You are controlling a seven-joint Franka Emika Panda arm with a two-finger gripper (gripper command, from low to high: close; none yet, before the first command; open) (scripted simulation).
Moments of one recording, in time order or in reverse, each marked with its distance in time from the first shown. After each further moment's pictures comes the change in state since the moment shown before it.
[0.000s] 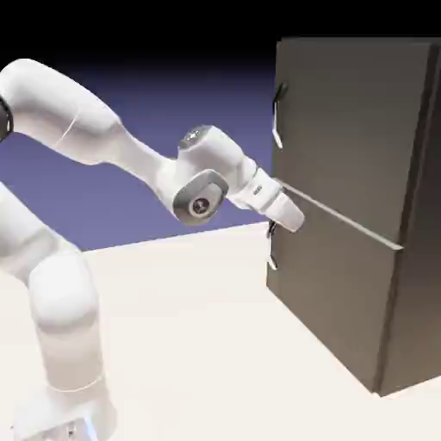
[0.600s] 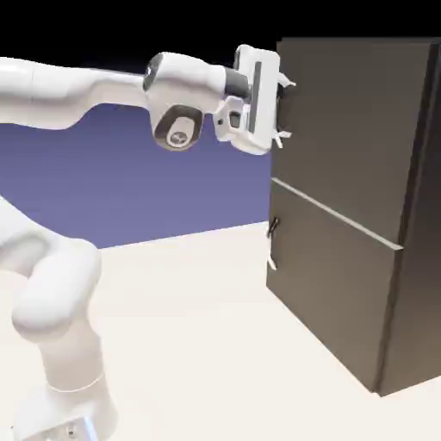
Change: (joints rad) arm -0.398 -0.197 0.502 0.291 0.778 0.060 0.783
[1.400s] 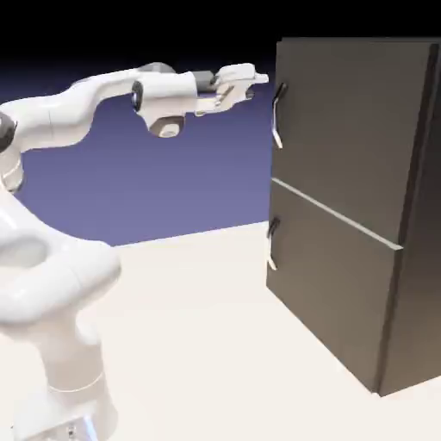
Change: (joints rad) arm -0.531 -0.263 0.669 0.389 1.037 0.080 1.044
